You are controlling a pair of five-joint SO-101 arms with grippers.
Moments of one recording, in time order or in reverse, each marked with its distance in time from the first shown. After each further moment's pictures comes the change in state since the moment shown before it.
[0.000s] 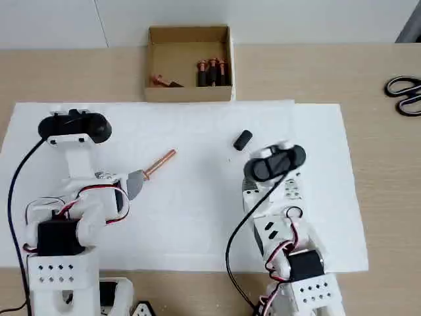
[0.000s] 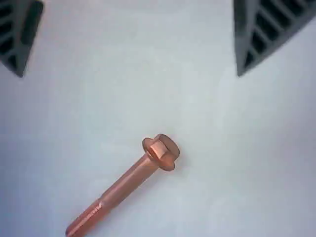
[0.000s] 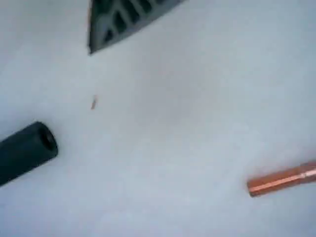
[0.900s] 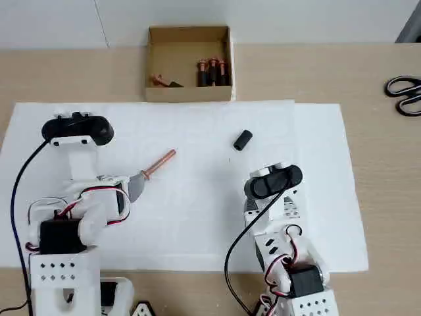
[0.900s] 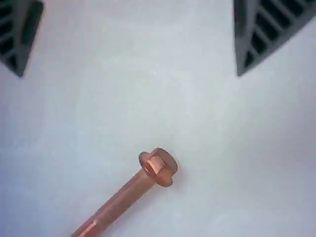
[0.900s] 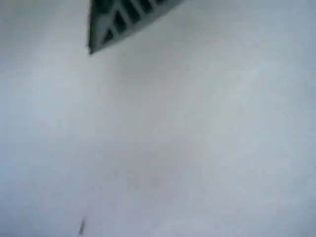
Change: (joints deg) left arm 0.0 0.0 1.8 0.0 -0.1; right arm 0.3 -19.9 8.2 20.7 0.1
